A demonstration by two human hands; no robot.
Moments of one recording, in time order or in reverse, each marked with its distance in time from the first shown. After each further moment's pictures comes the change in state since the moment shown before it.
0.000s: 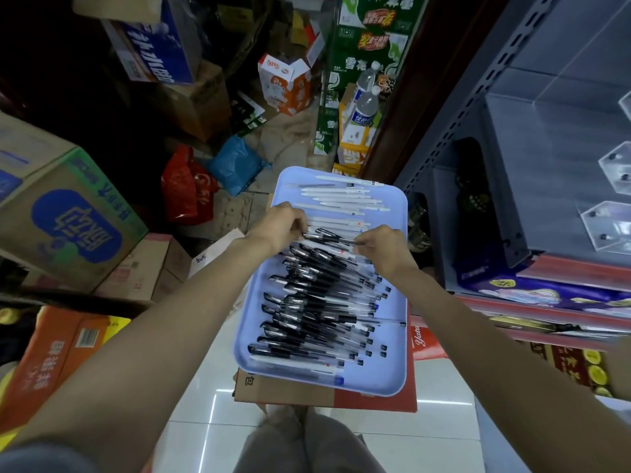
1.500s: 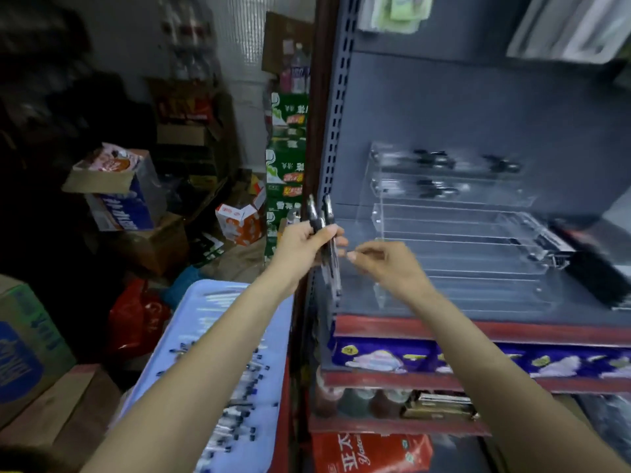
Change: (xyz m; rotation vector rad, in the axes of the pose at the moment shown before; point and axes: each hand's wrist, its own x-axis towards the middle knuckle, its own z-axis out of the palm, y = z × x) left_hand -0.040 0.307 -0.017 -1.041 0.207 0.246; right_hand -0.124 0.068 -0.216 0.429 0.384 -0.204
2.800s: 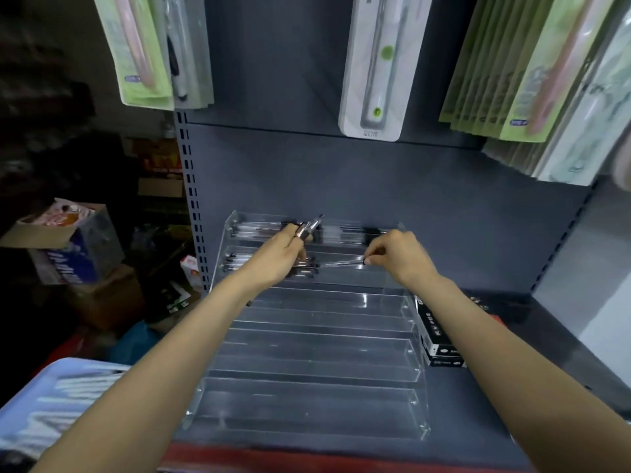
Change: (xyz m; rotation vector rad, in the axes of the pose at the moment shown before) left_hand 0.161 0.046 0.234 0.754 0.002 0.142; right_hand 0.151 0.120 -0.303 -0.577 0.116 -0.186
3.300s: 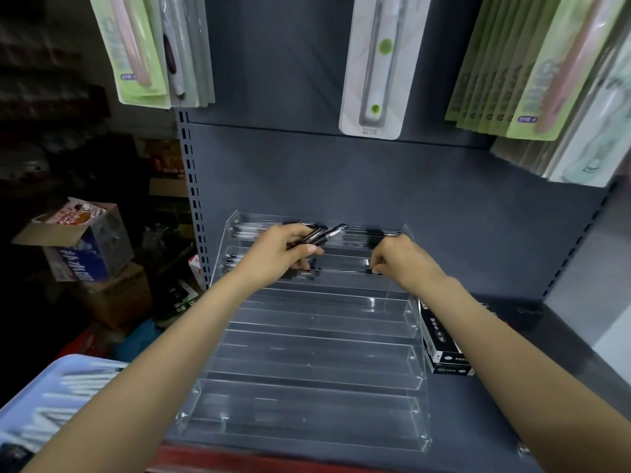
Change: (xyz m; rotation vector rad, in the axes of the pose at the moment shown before) left_hand 0.002 0.000 -0.002 -0.113 0.028 0.142; right_hand 0.010 0.009 0.003 -0.172 -0.124 -0.104
